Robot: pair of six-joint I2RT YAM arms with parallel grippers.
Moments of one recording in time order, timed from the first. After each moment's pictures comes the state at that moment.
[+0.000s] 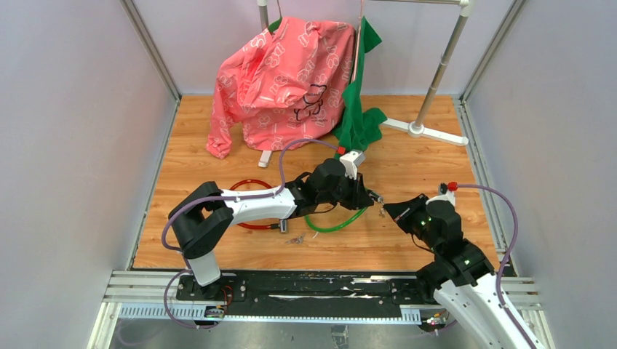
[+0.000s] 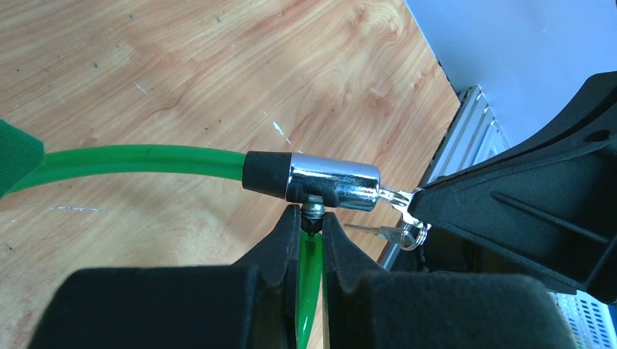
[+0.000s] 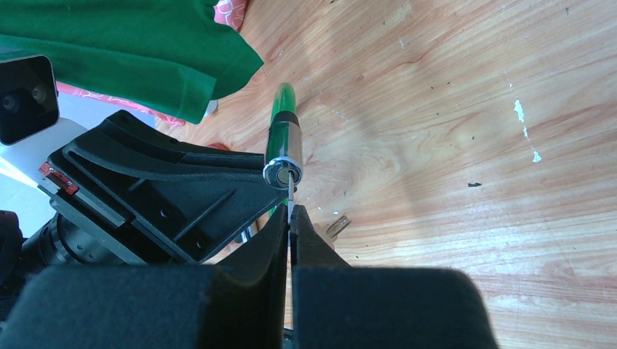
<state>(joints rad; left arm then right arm) -1.00 1.74 1.07 0.27 0.19 -0.64 0.48 0.32 0.45 -0.55 0.13 1.06</state>
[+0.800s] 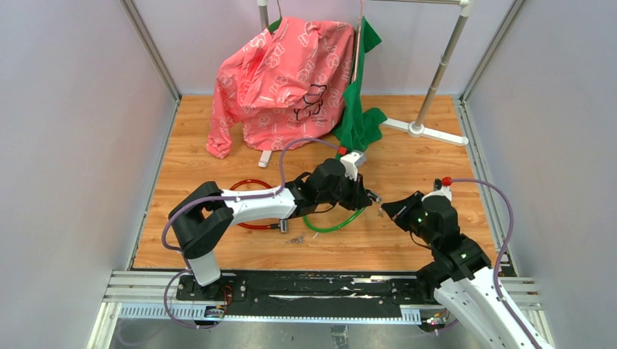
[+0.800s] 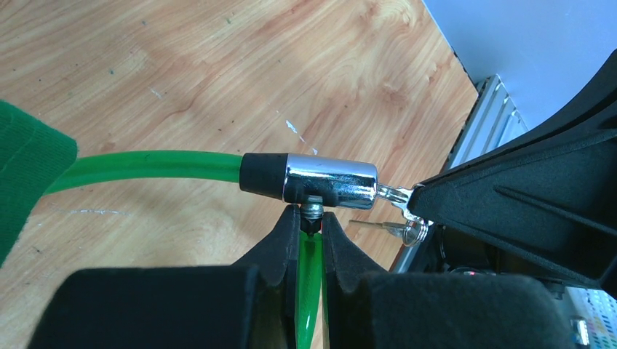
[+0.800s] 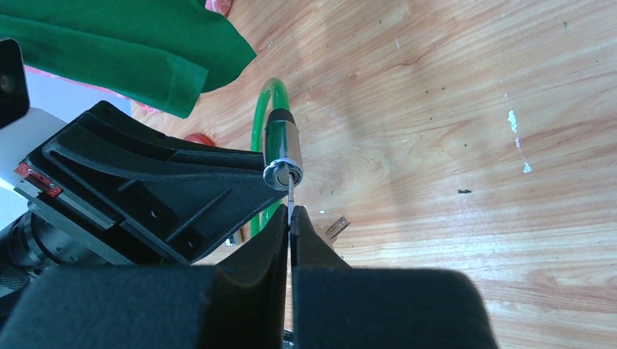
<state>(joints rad) -1.00 1.74 1.07 0.26 0.19 -0.57 0.48 0.39 0.46 -0.53 0.11 1.00</state>
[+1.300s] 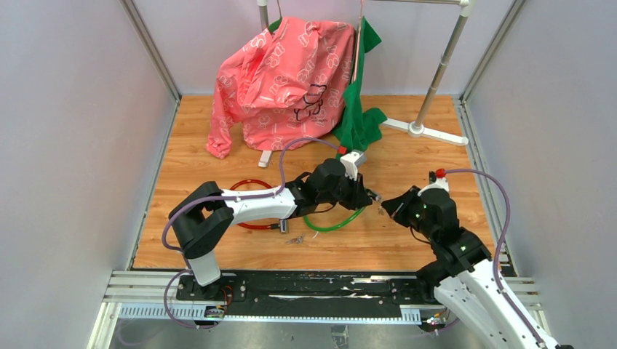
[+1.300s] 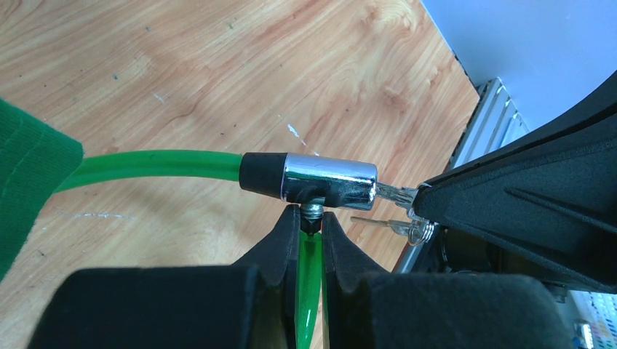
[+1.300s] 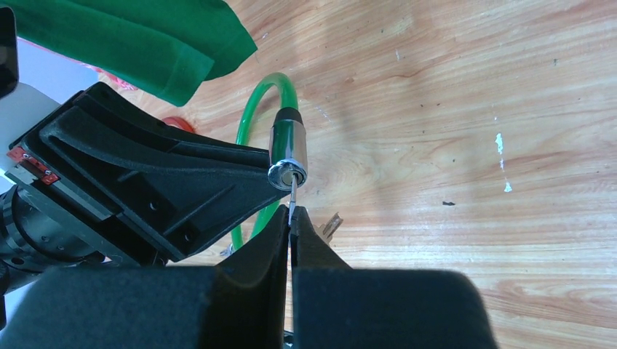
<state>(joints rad) -1.00 1.74 1.07 0.26 0.18 -0.57 0.48 0.48 0.52 -0.53 0.07 0.85</state>
